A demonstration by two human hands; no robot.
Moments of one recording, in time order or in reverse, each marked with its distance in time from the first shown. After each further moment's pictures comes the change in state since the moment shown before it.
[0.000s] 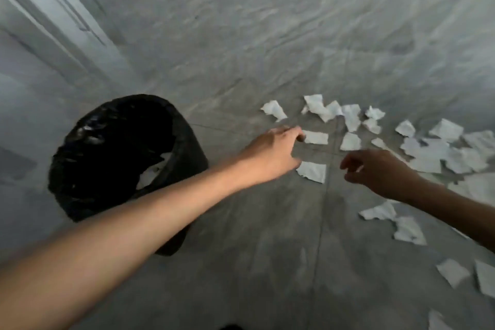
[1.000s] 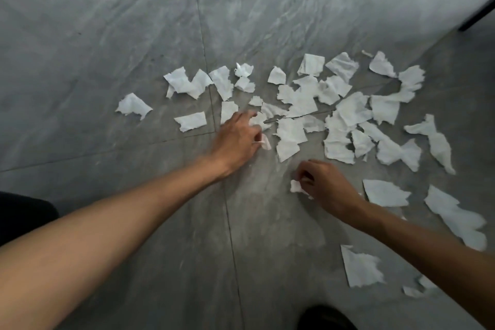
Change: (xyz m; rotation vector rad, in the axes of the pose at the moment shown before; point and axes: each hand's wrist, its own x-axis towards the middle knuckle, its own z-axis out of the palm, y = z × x) left_hand 0.143 0.062 0.186 0.216 -0.023 0.443; right_hand -0.078 0.151 0.086 0.237 0.229 0.158
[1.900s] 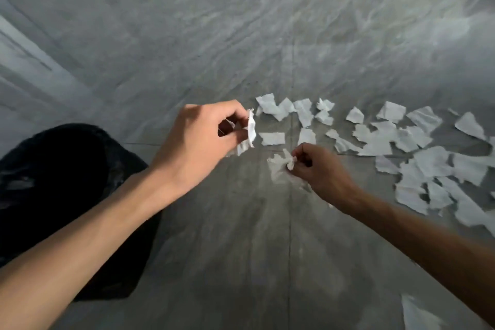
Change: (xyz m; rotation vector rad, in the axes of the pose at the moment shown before) left_hand -0.167 -0.006 -0.220 -0.349 0.433 -0.292; right_hand 0.051 -0.172 -0.006 0.334 0.034 -0.176
